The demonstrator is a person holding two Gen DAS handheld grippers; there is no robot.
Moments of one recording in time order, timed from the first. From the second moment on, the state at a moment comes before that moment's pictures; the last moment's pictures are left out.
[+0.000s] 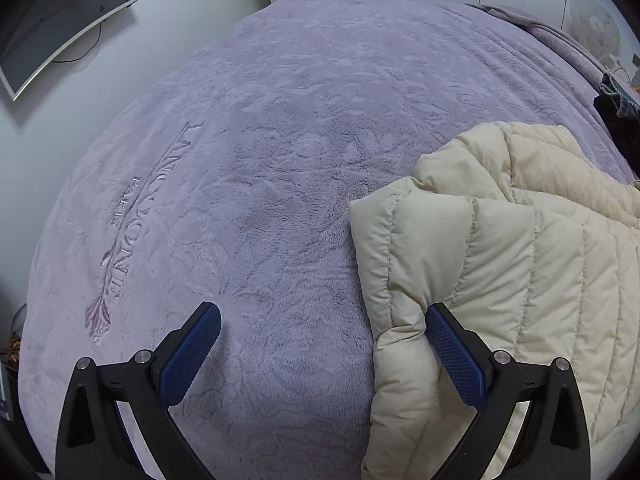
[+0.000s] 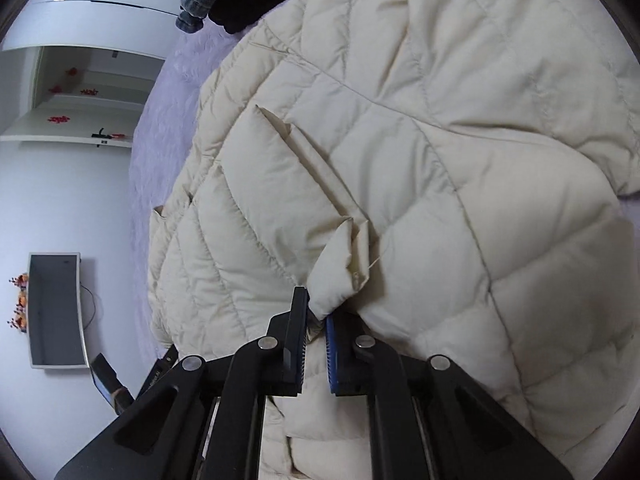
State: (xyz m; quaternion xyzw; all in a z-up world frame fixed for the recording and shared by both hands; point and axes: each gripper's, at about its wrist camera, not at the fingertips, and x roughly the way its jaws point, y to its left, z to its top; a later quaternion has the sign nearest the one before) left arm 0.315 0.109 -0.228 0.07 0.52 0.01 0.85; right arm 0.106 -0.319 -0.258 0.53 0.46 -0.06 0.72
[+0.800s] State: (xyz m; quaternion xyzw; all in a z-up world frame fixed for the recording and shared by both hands) left arm 0.265 0.087 -0.180 0.09 0.54 -0.02 0.84; right arm 0.073 -0.335 -0.226 0.48 0.49 -0.06 0.72
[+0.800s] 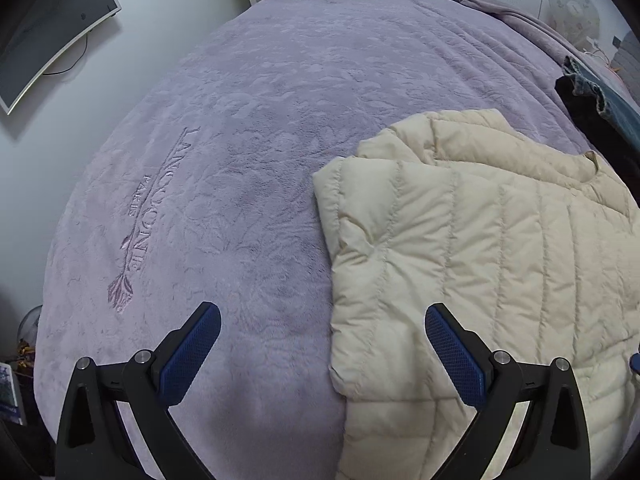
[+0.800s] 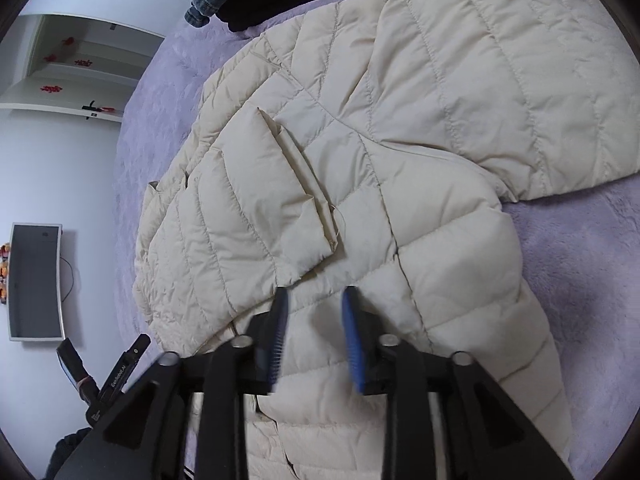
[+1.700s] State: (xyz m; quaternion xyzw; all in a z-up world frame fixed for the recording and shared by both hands) left arm 0.123 -0.100 -0.135 0.10 0.59 -0.19 0.78; right arm -0.058 -0.422 -0.193 0.51 0.45 -0.09 0.72
